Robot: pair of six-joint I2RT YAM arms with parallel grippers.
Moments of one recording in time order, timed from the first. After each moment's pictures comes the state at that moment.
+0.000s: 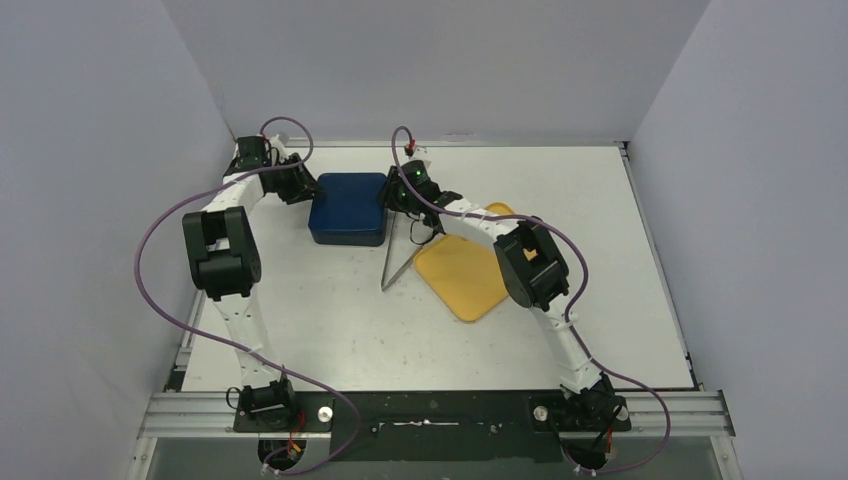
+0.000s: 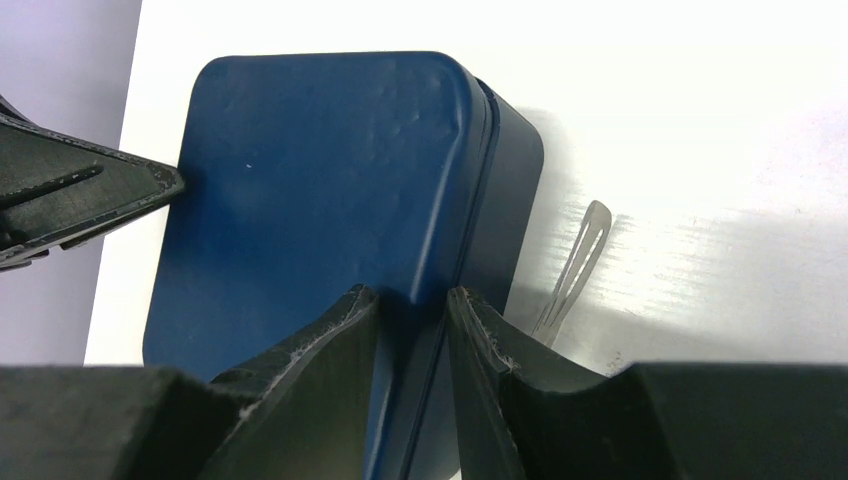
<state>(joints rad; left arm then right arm) 0.14 2.16 1.68 -0.39 0.53 -0.35 0.67 2.36 1.87 0.00 0.04 0.68</state>
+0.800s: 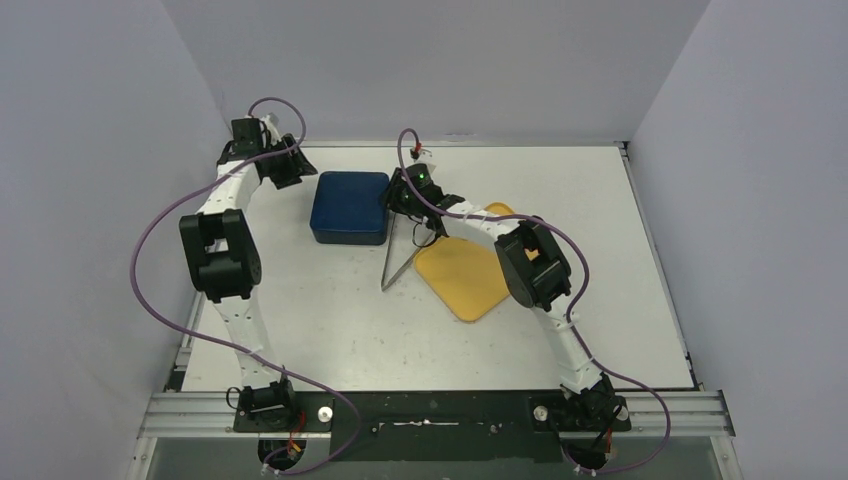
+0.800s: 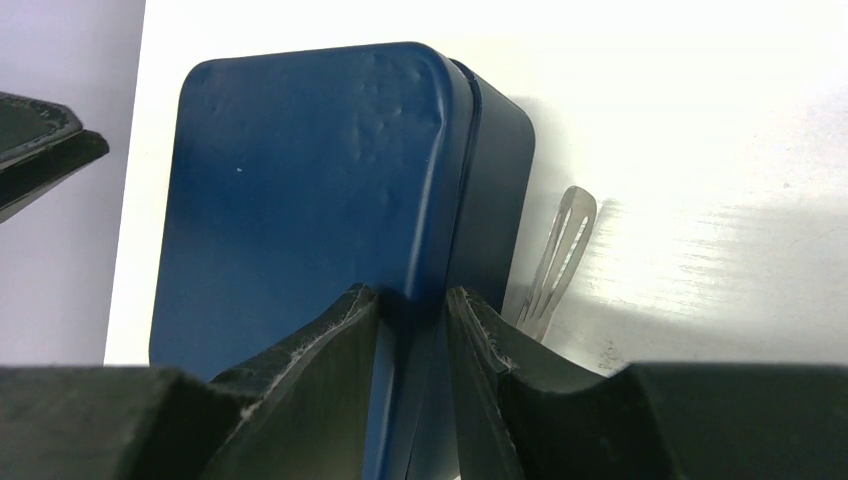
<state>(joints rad) 0.13 2.16 1.82 -0.46 0.39 -0.37 0.67 2.34 1.80 0.05 0.05 0.75</state>
